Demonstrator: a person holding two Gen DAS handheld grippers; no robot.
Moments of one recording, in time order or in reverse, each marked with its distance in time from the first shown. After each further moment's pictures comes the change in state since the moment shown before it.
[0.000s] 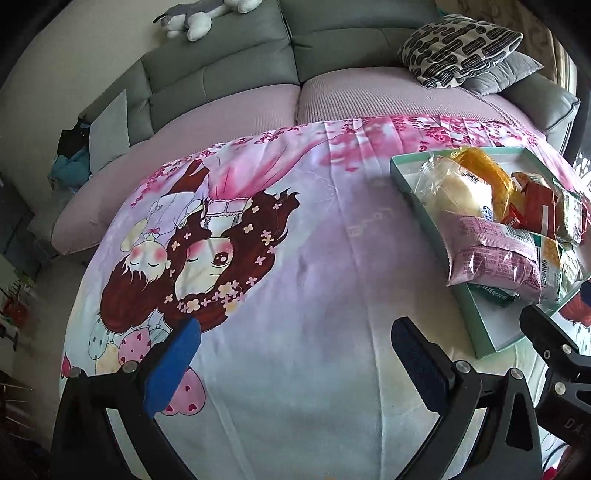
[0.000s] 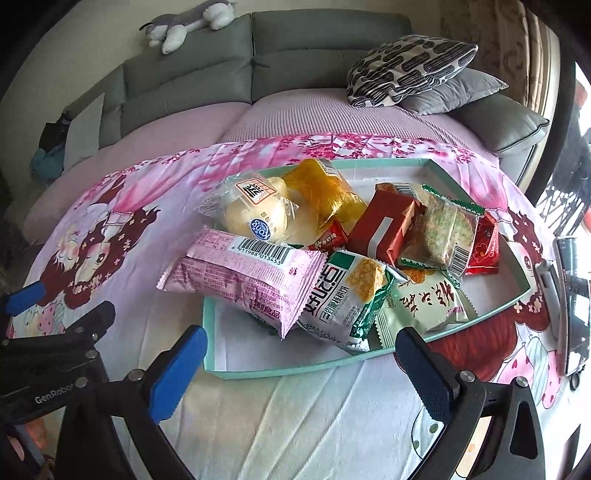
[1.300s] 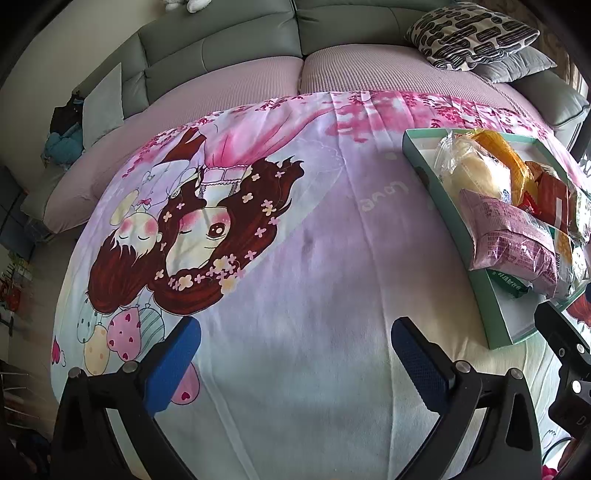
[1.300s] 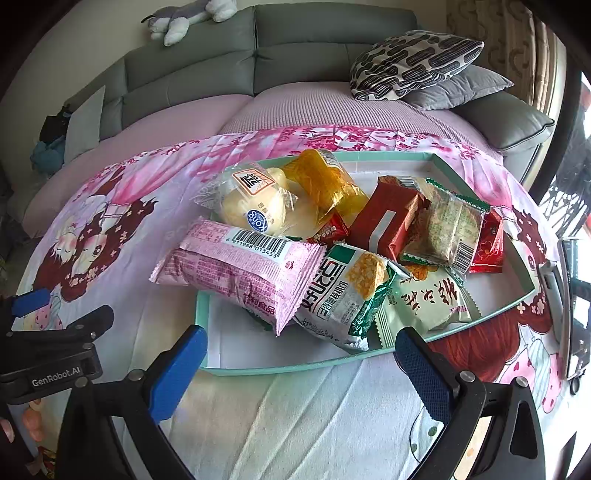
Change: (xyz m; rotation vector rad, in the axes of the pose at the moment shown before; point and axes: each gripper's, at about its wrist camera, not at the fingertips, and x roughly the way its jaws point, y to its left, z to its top) left arm 0.022 0.009 -0.003 -0.024 0.110 -0.026; right arm 0.008 -0.002 0.000 -0.017 0.027 0.001
